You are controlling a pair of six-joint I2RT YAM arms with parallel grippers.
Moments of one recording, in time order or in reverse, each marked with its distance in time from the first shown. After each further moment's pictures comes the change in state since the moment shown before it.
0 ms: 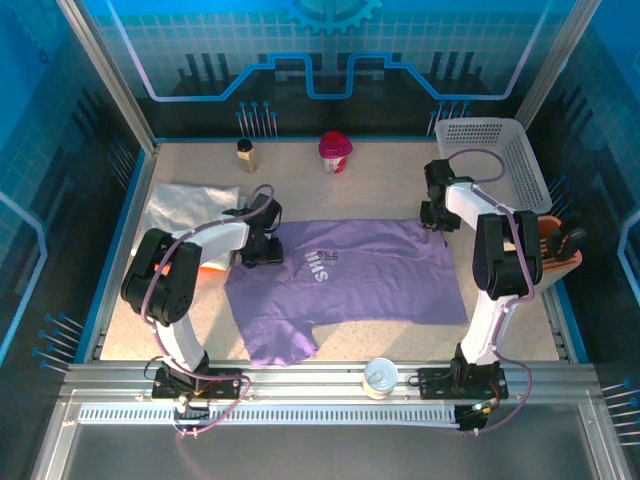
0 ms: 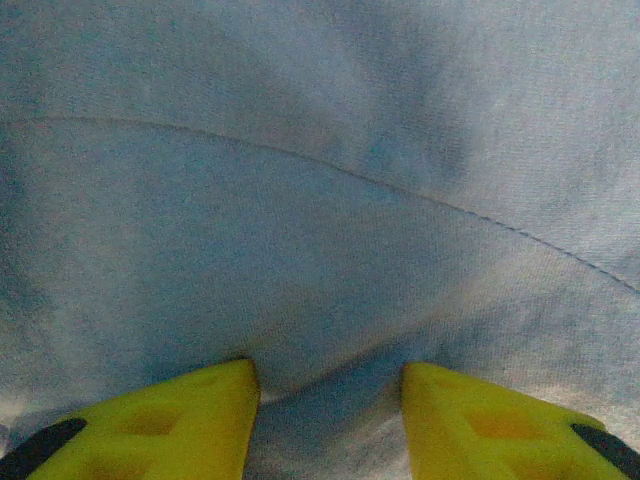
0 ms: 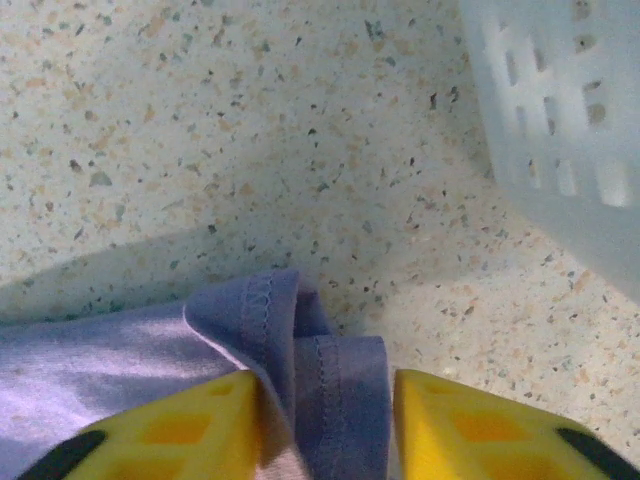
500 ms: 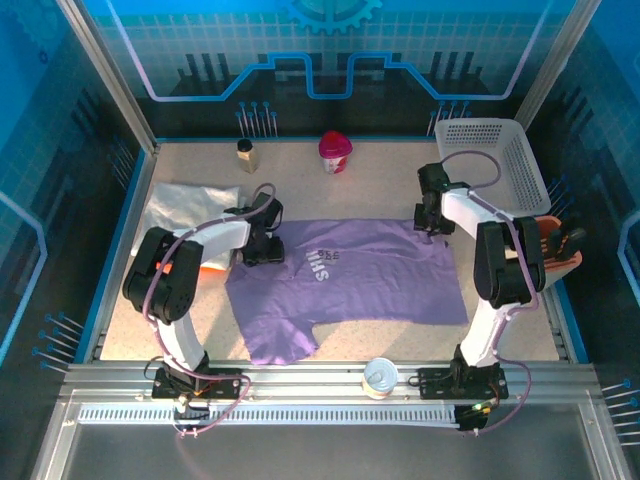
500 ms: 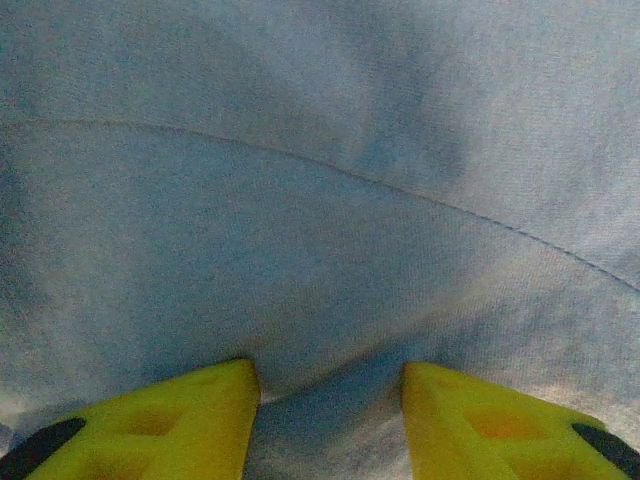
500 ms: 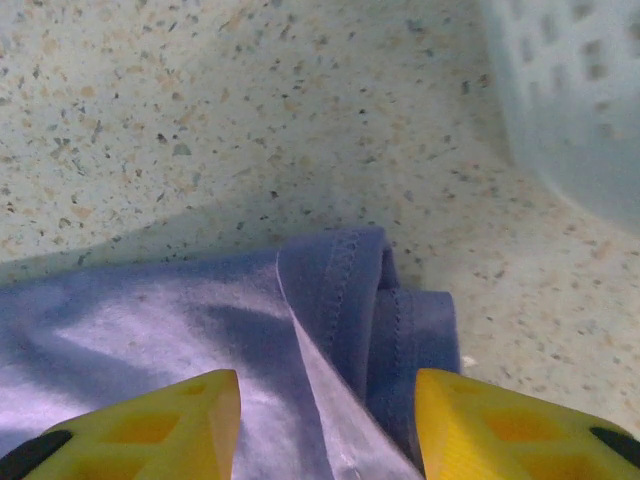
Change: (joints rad) left arm 0.000 0.009 0.012 -0.003 0.000 0.009; right arm 0.051 -0.065 -0.070 0.045 0.000 0.018
